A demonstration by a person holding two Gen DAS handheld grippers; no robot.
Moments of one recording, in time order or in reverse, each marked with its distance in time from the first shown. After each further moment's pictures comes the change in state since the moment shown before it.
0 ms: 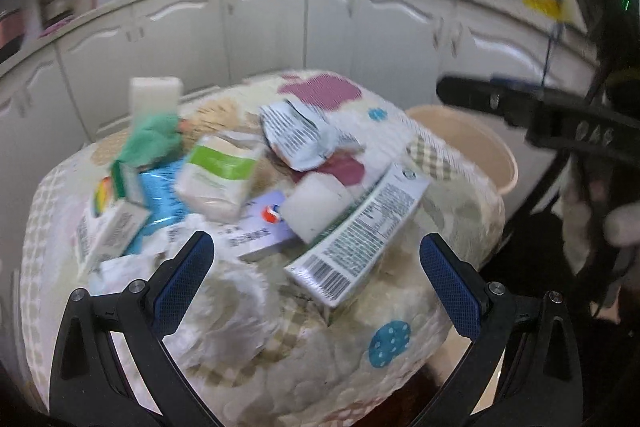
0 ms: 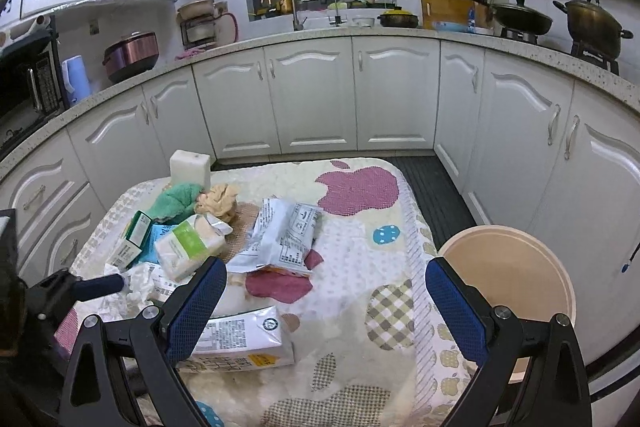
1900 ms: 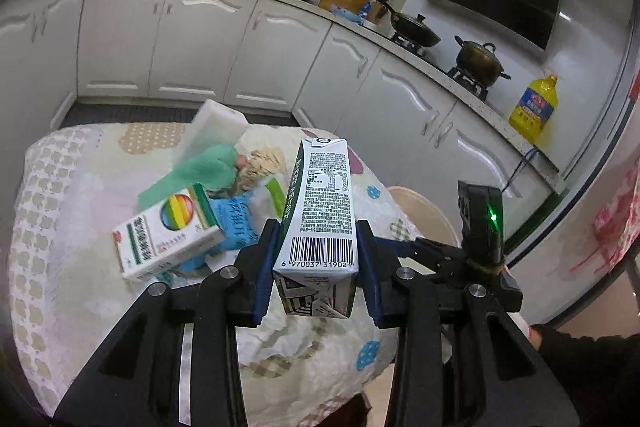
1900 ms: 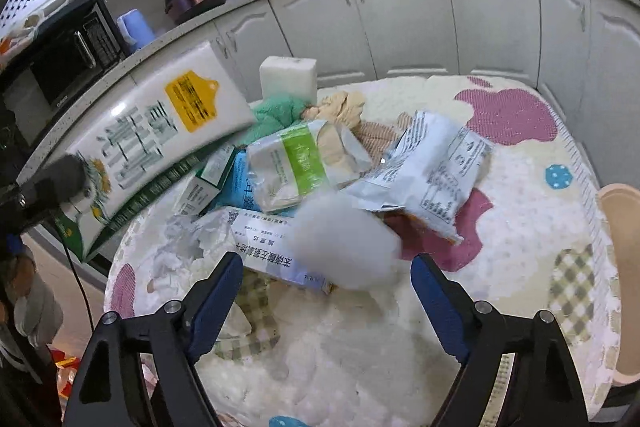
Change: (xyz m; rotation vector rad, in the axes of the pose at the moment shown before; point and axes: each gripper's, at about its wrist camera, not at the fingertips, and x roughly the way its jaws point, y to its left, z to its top) left arm -0.084 0.108 0.013 -0.331 -0.174 -0.189; right arm 0.094 0.071 -0.025 -0.028 0.264 0.355
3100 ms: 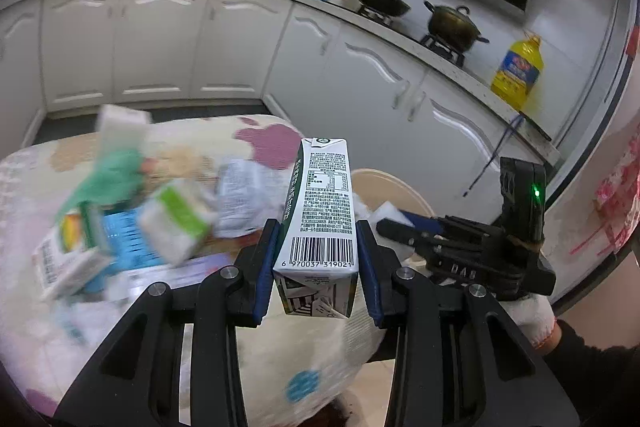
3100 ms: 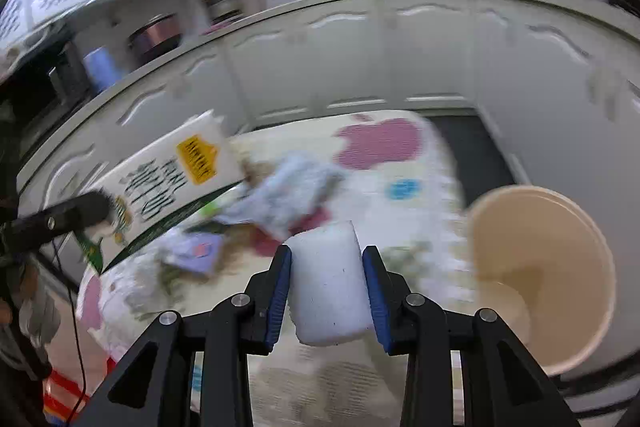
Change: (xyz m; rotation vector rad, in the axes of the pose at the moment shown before) left arm 0.072 -0.091 0.004 0.099 0.087 -0.061; right arm -0.101 -0.094 -0.016 0.086 -0.141 -0.173
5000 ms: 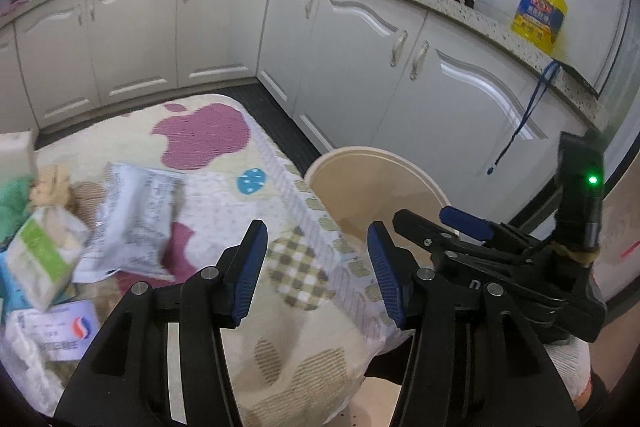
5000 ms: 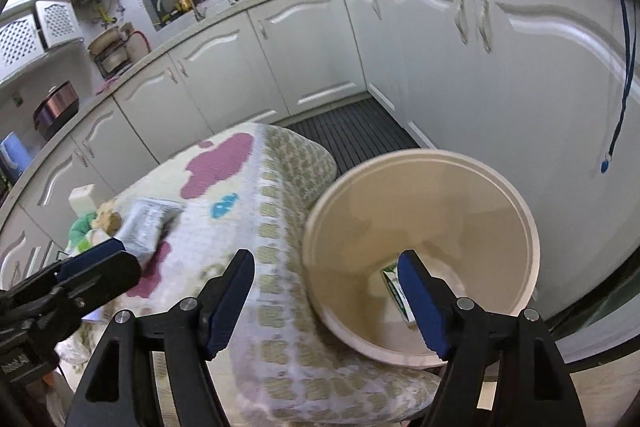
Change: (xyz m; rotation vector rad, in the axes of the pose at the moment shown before) left arm 0.133 -0.088 0.008 0.083 0.091 0.125; right arm -0.021 -0.098 -0.009 0.256 -0.048 -0.228
